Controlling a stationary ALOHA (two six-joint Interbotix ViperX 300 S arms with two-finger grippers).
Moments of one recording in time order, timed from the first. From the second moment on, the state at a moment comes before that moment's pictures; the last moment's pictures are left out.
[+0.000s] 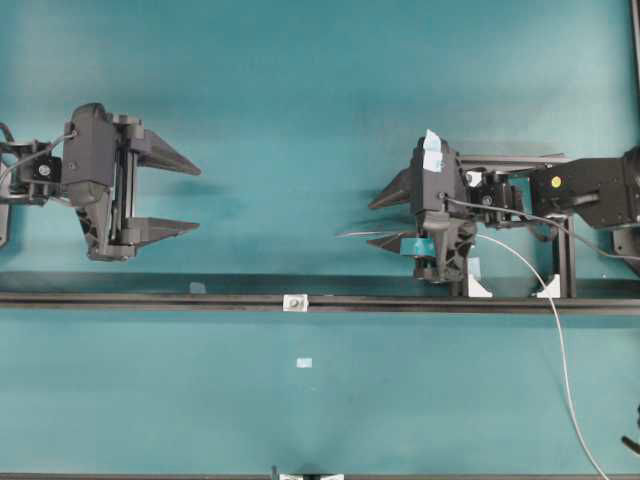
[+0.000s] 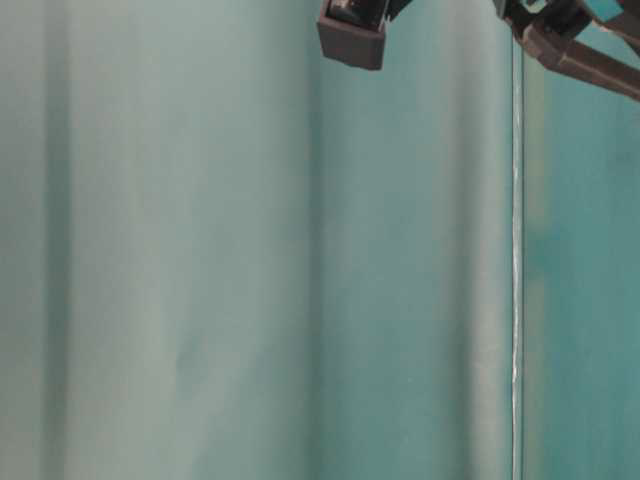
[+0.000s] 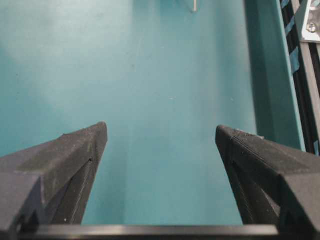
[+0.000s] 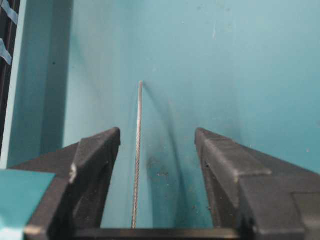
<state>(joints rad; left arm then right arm) 0.01 -0.24 1.21 -0.03 -0.46 0.00 0.03 0.07 0.94 0.00 -0.36 0.25</state>
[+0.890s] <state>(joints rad) 0.01 -0.24 1.21 -0.03 -0.46 0.00 0.03 0.07 0.94 0.00 -0.37 0.24</state>
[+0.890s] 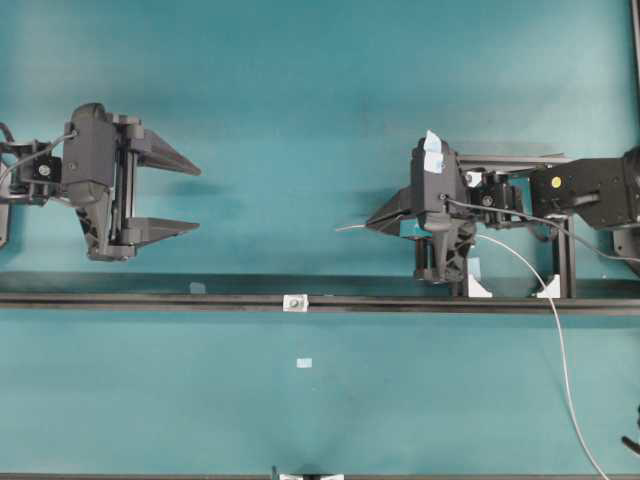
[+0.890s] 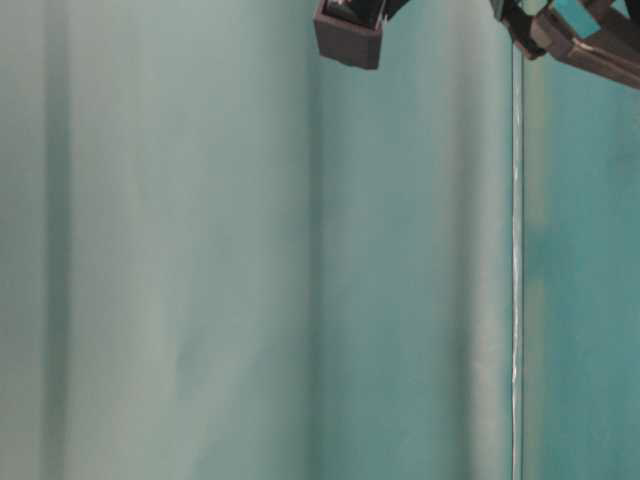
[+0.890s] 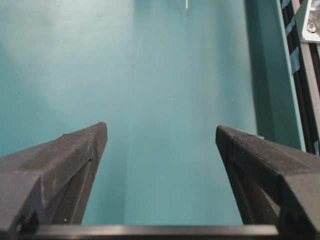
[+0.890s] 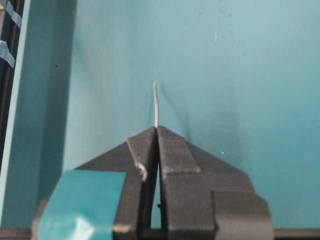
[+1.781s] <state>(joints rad) 0.01 -0.39 1.21 -0.03 -0.45 0.00 0.02 -0.17 0.94 -0.01 -0.22 0.24</state>
